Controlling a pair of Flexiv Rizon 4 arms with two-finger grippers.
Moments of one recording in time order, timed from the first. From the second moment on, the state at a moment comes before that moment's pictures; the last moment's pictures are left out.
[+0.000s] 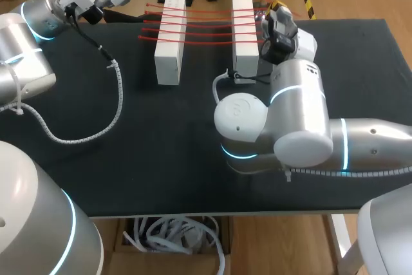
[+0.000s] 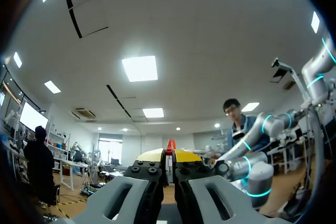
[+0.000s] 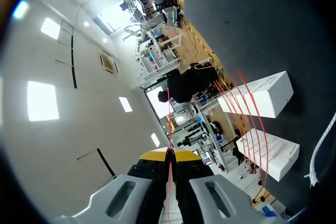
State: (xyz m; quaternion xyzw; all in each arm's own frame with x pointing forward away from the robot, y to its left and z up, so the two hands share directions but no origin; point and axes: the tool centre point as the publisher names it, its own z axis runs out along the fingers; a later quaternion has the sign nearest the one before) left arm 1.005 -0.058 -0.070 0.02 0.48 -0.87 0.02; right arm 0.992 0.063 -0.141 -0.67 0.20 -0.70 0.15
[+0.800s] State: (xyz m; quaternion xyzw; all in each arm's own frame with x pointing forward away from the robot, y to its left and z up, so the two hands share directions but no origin) left arm 1.005 -0.066 -0.083 0.05 0.63 -0.77 0.03; right arm 0.992 0.063 -0.140 -0.67 0.20 -0.70 0.15
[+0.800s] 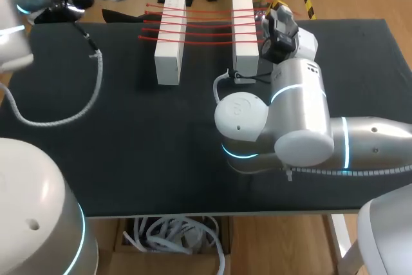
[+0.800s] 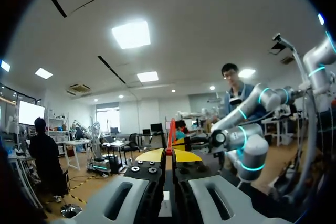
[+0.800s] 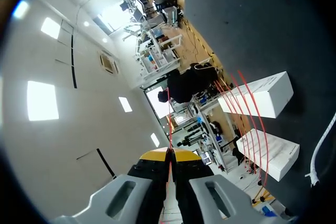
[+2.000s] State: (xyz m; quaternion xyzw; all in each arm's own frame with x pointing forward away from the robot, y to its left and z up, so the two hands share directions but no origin) left arm 0.991 -0.065 -0.068 0.11 0.92 -0.37 0.05; right arm 0.992 0.063 -0.140 -0.67 0.20 -0.70 0.15
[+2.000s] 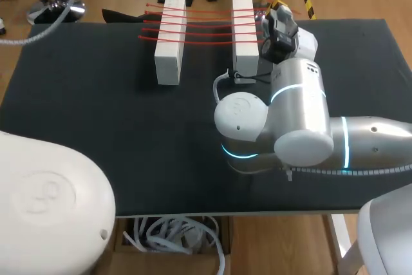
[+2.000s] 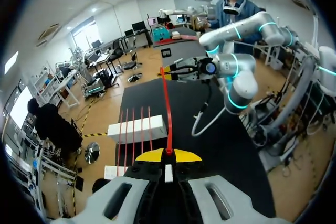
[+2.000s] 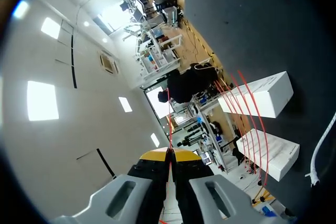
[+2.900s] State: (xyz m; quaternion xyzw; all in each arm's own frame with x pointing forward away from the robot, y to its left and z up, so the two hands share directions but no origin) left arm 0.974 -0.093 -0.061 0.11 0.97 -0.21 0.07; right arm 0.992 0.063 -0.140 -0.67 0.20 -0.70 0.15
